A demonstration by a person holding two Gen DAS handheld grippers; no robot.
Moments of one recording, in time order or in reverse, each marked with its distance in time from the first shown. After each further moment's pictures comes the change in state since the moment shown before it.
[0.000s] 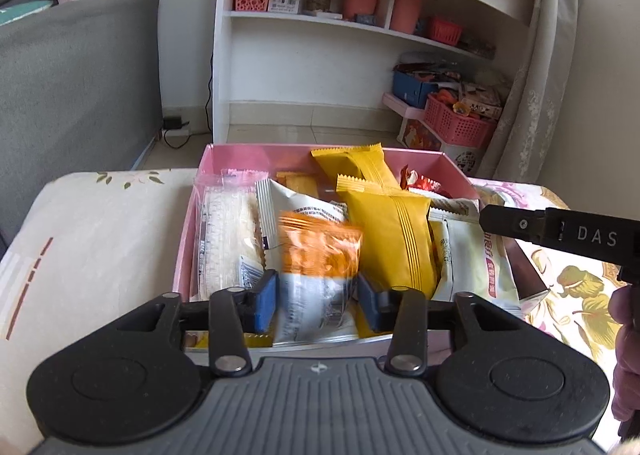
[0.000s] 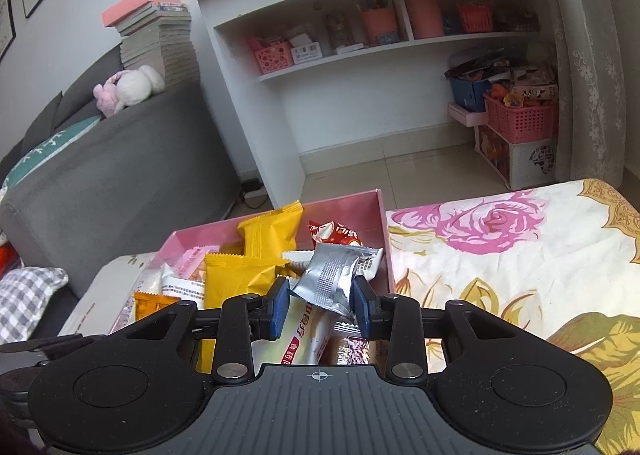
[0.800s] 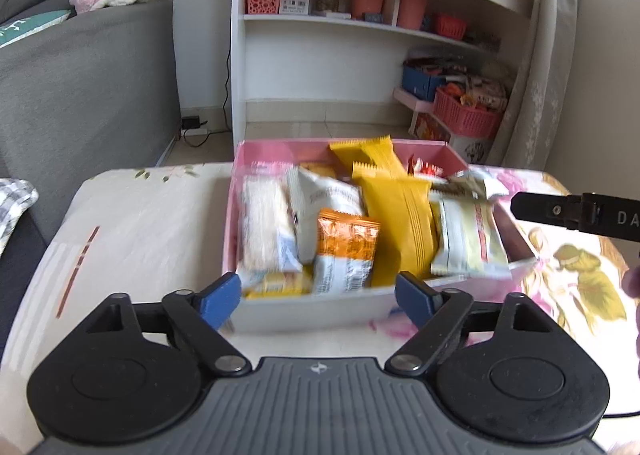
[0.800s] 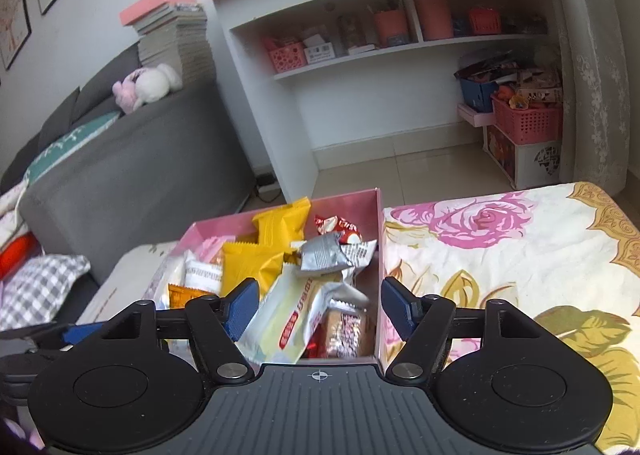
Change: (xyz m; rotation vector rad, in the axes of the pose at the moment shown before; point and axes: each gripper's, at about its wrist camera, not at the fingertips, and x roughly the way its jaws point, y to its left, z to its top) left arm -0.034 0.002 -0.009 0.032 0.036 0.054; right arm -0.038 -0.007 0.000 -0.034 0.027 0.040
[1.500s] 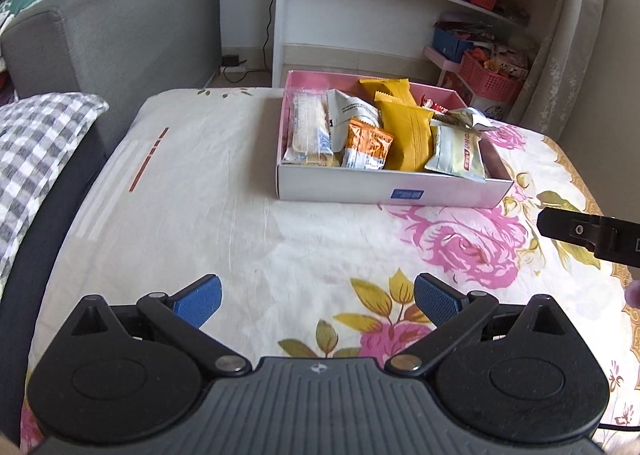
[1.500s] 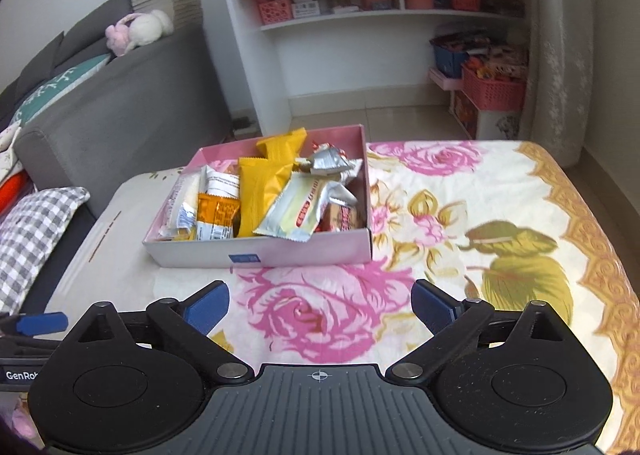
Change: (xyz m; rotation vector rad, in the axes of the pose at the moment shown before) left arm -0.071 0.002 -0.037 -0.111 0.167 0.074; right arm -0.077 0.041 -0.034 -0.026 0.160 -0.135
